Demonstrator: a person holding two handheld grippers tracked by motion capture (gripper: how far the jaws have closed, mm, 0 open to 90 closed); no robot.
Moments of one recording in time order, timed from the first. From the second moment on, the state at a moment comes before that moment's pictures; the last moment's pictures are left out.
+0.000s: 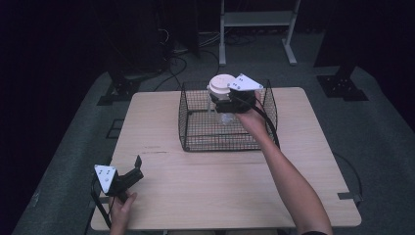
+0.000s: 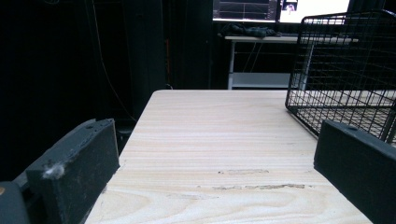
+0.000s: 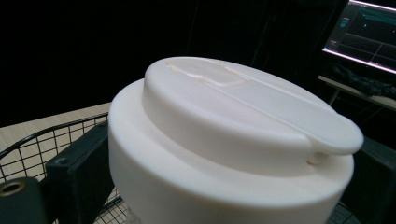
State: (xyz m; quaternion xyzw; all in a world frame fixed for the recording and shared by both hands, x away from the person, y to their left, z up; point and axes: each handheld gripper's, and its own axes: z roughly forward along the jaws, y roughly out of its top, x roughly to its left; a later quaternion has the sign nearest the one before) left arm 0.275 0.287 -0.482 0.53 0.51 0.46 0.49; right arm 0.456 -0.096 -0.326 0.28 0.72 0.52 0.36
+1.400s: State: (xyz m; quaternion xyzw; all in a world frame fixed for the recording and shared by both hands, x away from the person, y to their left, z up) left arm 0.276 0.287 -0.482 0.53 0.51 0.46 0.50; right arm 0.494 -0.092 -0.389 0.30 0.76 0.47 0.33
